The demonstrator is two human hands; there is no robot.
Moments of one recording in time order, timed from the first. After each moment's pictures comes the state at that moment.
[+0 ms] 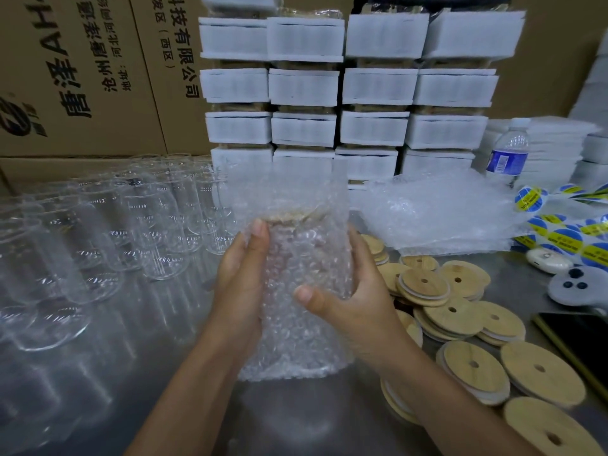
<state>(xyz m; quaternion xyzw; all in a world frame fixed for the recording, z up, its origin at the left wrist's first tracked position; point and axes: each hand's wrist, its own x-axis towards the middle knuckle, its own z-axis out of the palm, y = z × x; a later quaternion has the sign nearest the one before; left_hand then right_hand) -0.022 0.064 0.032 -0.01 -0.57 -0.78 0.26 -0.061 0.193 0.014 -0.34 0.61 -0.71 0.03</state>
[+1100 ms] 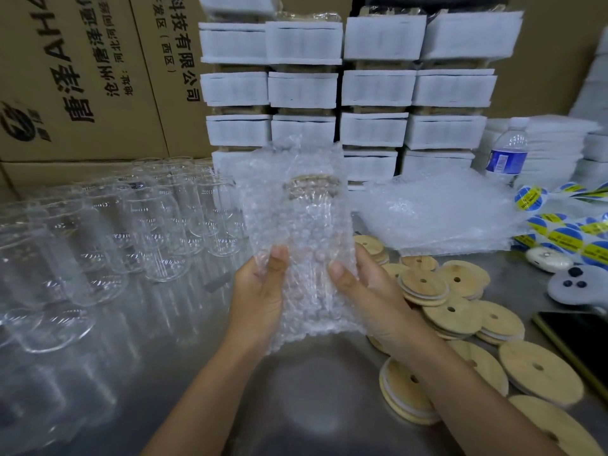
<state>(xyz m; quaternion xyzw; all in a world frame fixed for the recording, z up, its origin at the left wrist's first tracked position) -0.034 0.068 0.013 0.01 -0.67 -0.67 0.31 -0.077 0.205 0.020 -0.30 0.64 -0.70 0.09</state>
